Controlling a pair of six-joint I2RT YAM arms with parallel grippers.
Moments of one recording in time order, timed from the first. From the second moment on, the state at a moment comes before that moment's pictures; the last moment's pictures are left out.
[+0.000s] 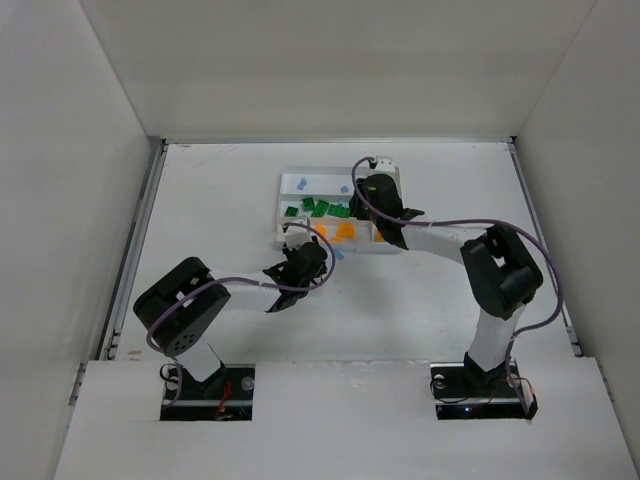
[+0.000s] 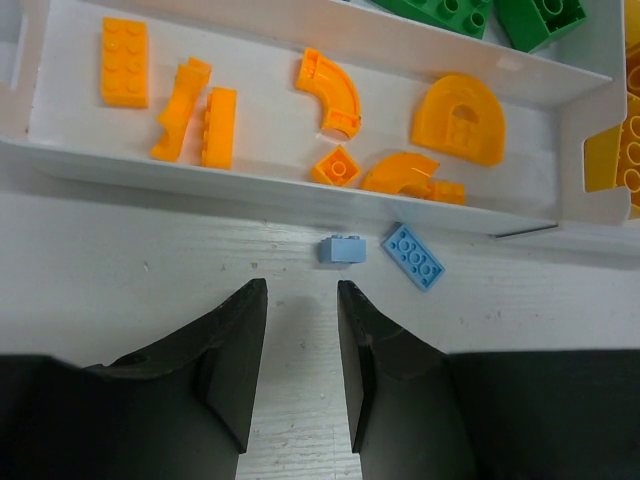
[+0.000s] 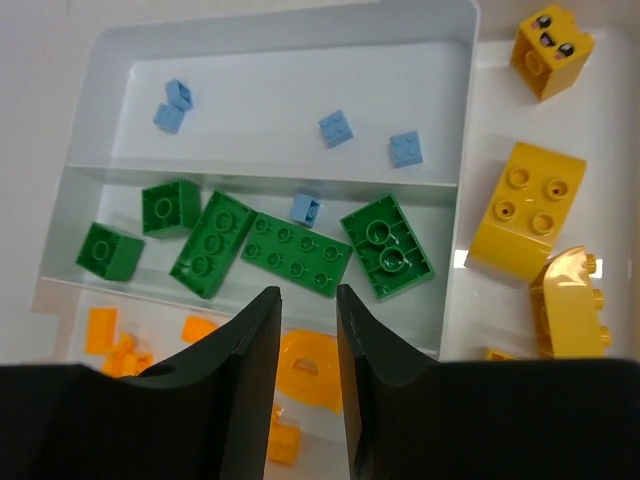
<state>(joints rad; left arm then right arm) -0.85 1.61 0.62 0.36 -0.57 -0.74 0.57 1.81 1.13 0.22 0.27 0.47</state>
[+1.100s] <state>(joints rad) -0.81 1.54 0.55 0.42 -0.48 -0.80 0.60 2.18 1.57 -0.05 0.35 0.44</state>
